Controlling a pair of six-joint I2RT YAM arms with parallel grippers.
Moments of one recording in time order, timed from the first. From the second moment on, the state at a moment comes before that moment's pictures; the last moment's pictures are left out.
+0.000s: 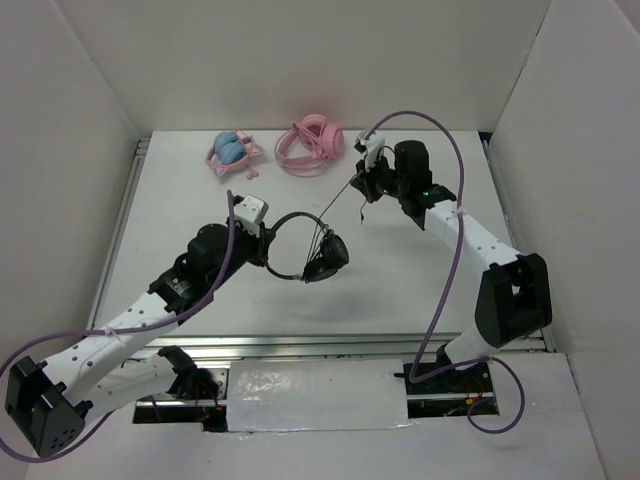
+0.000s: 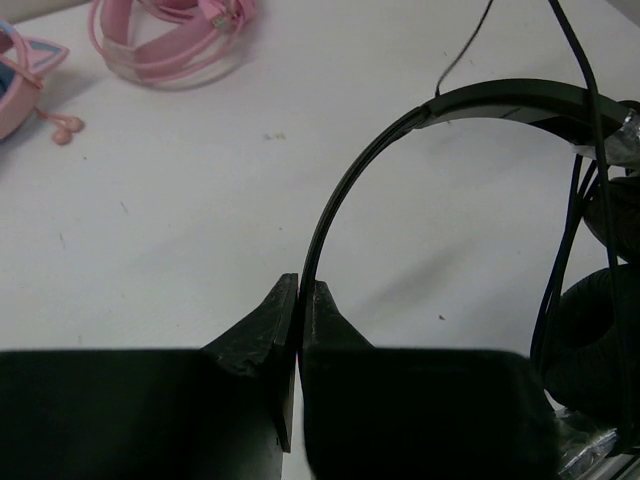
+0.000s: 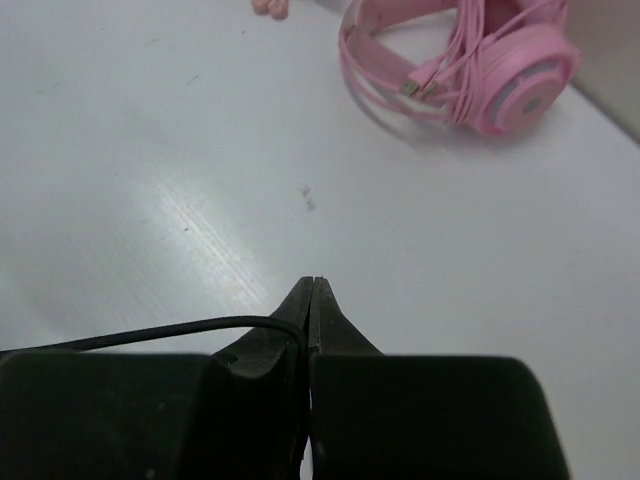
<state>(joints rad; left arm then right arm) -0.67 0.93 0.70 -0.03 -0.12 -0.11 0.34 1.54 1.23 -0.08 -0.40 -0.29</state>
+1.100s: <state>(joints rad) -0.67 1.13 1.47 -0.21 -0.20 -0.14 0.50 1.84 0.96 1.19 -0.79 0.45</state>
